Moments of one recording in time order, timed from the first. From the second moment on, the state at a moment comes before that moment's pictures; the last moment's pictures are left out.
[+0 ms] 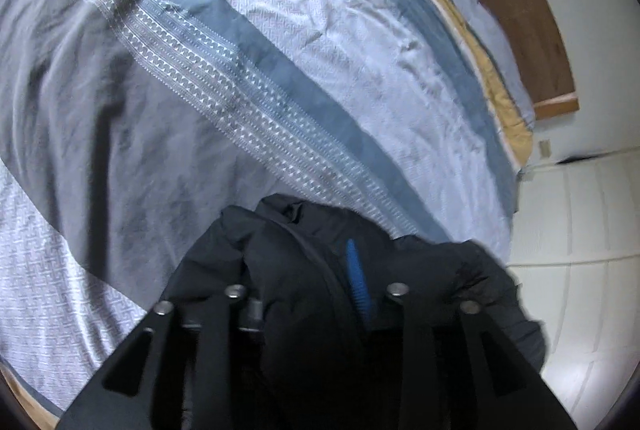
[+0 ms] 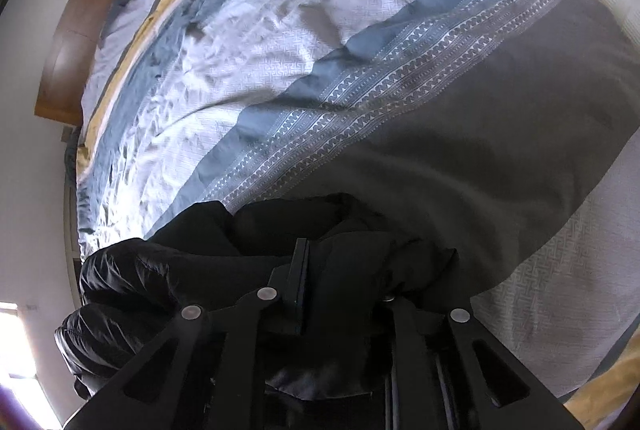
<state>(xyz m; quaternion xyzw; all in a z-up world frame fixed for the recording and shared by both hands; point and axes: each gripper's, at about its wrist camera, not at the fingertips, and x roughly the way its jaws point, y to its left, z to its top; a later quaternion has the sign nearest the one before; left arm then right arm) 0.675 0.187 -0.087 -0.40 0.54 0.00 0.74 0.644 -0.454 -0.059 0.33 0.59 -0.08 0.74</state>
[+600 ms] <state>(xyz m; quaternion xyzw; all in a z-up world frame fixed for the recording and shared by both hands) 0.630 0.247 0.014 -0.40 0.46 0.05 0.79 0.629 -0.473 0.013 0.41 0.49 -0.07 0.76</state>
